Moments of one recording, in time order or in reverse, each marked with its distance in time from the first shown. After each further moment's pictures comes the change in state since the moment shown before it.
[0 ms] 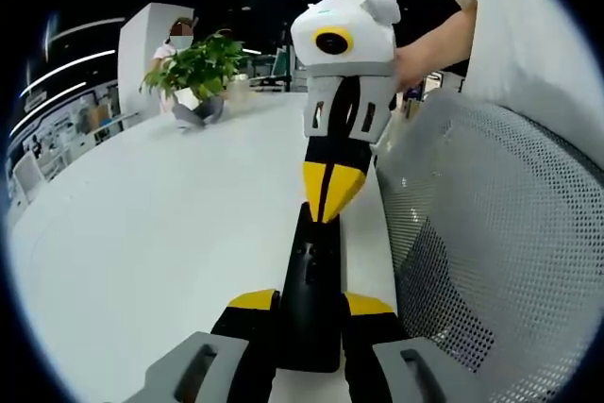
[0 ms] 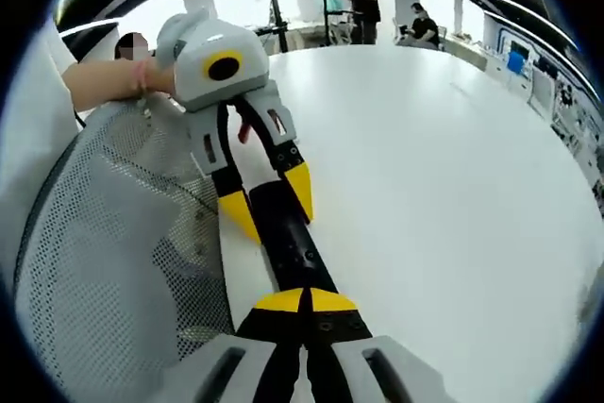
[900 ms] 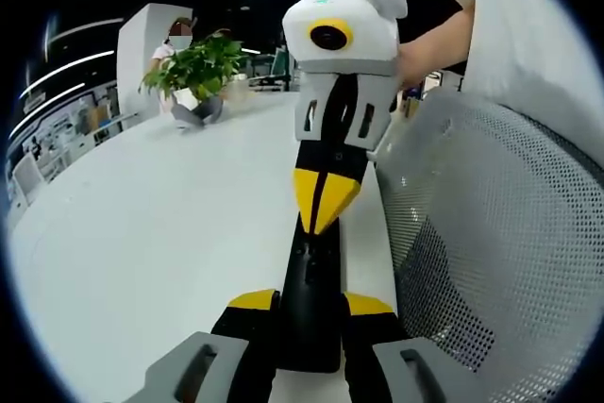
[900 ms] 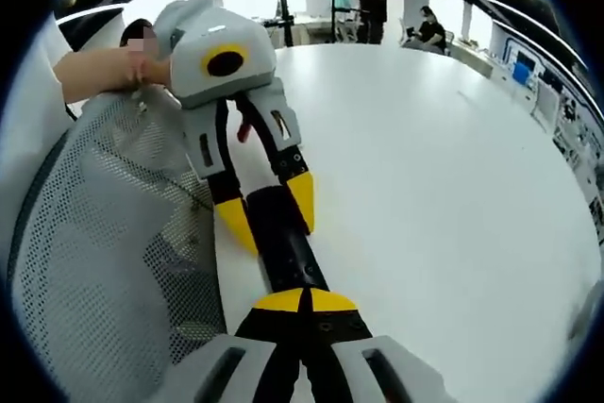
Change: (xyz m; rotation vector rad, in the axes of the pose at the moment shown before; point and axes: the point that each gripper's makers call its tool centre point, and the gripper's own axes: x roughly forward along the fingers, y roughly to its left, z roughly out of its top) left arm 0.000 0.000 0.000 0.006 0.003 -0.001; right arm 0.010 0.002 0.006 -0.026 0.039 -0.004
